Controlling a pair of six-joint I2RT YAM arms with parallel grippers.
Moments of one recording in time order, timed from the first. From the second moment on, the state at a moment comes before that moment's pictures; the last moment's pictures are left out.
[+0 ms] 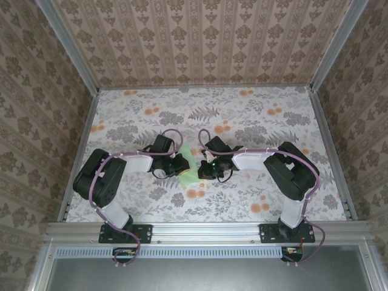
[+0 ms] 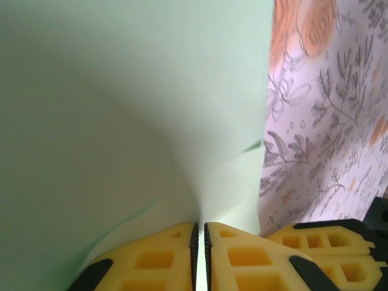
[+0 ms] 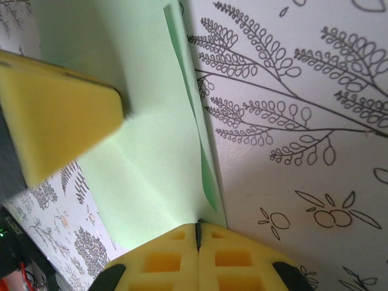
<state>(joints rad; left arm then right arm) -0.52 1.67 0.71 -0.07 0.53 -0.84 0.69 1.84 0.96 -0.22 -0.45 0.70</state>
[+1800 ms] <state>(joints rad) -0.61 1.74 0.73 0.06 0.55 -0.82 0.66 1.66 0.77 -0.17 -0.34 0.94</state>
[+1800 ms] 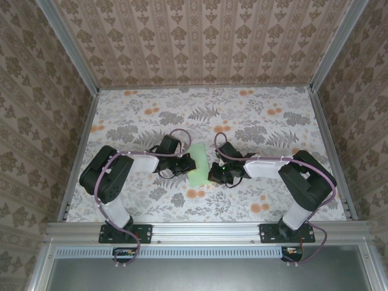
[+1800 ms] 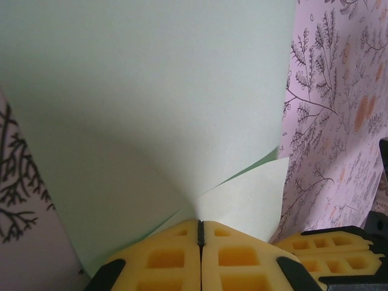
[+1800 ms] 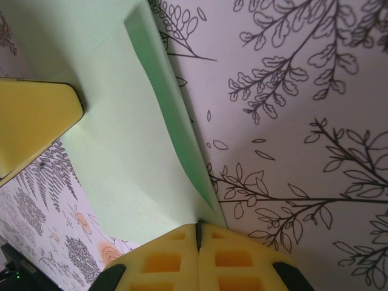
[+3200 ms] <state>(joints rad) -0.57 1.77 0.73 0.08 0.61 -0.82 0.62 1.72 0.77 -0.11 -0.47 0.75</state>
